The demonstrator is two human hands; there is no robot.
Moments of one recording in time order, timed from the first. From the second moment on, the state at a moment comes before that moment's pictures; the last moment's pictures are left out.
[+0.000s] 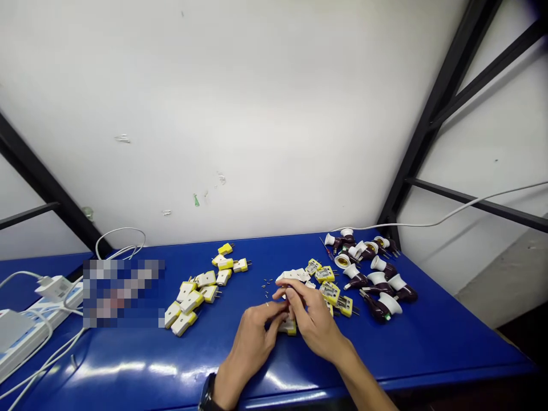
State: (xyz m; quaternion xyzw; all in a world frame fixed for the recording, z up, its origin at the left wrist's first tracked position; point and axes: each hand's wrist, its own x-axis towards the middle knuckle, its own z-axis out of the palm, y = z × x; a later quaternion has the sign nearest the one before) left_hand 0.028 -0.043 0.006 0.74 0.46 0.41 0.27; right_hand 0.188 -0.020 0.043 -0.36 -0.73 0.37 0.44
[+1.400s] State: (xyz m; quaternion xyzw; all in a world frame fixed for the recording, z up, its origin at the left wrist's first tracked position) left_hand 0.027 -0.033 0.017 0.70 0.49 0.43 0.29; right_hand 0.188 -0.020 0.054 -0.37 -0.76 0.32 0.42
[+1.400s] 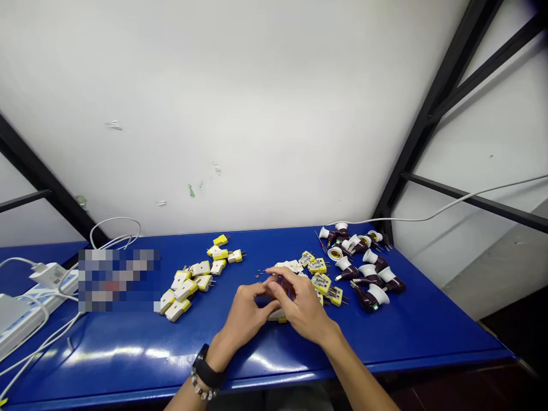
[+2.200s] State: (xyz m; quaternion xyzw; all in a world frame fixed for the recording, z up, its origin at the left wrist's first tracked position) left_hand 0.003 -0.044 0.018 0.77 0.51 0.27 0.25; right_hand 0.192 -0.018 0.050 -0.35 -0.69 0.40 0.49
